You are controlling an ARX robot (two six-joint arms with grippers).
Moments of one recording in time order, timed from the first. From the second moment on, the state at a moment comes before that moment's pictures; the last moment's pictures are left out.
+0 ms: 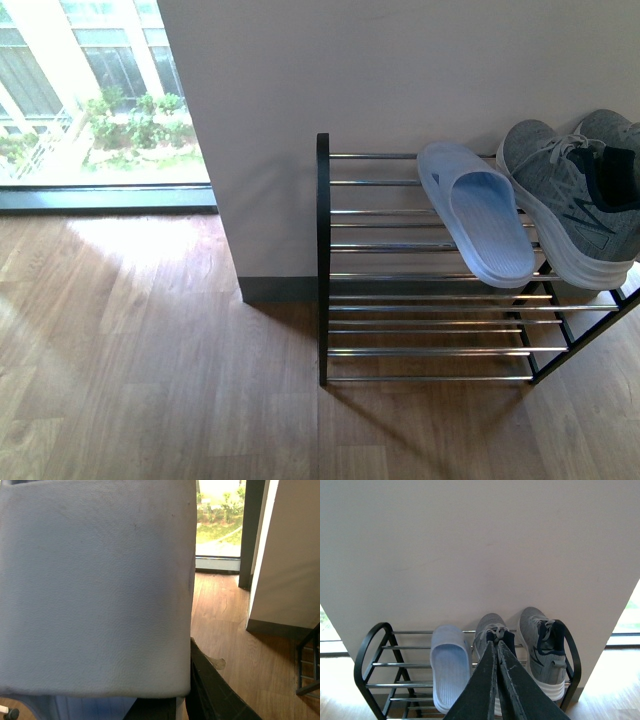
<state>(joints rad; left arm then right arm) -0.42 1.02 0.42 0.07 -0.74 -0.15 0.00 0.47 0.02 0.47 0.00 0.00</state>
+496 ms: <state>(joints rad) -0.42 1.02 0.42 0.07 -0.73 -0.15 0.00 0.27 0.02 0.27 0.00 0.00</state>
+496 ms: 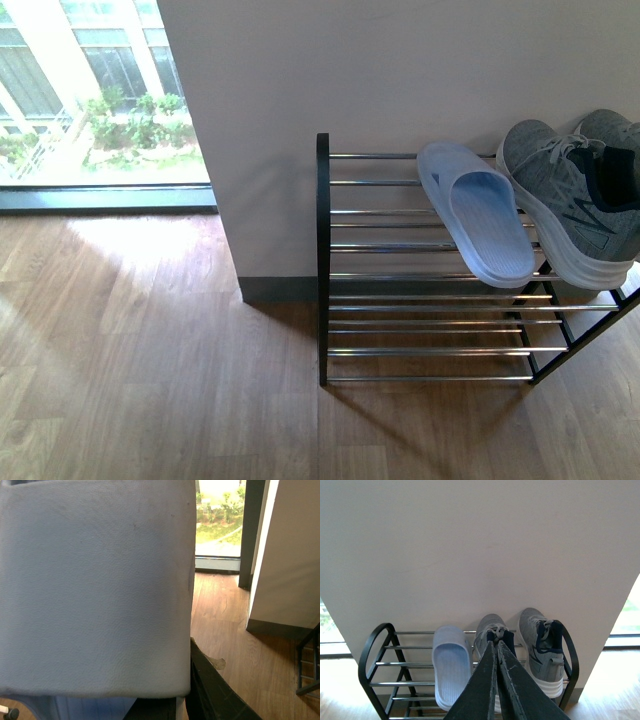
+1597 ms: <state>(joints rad) -0.41 1.02 0.42 0.07 -0.74 -0.15 0.00 0.01 0.02 0.00 0.00 0.00</state>
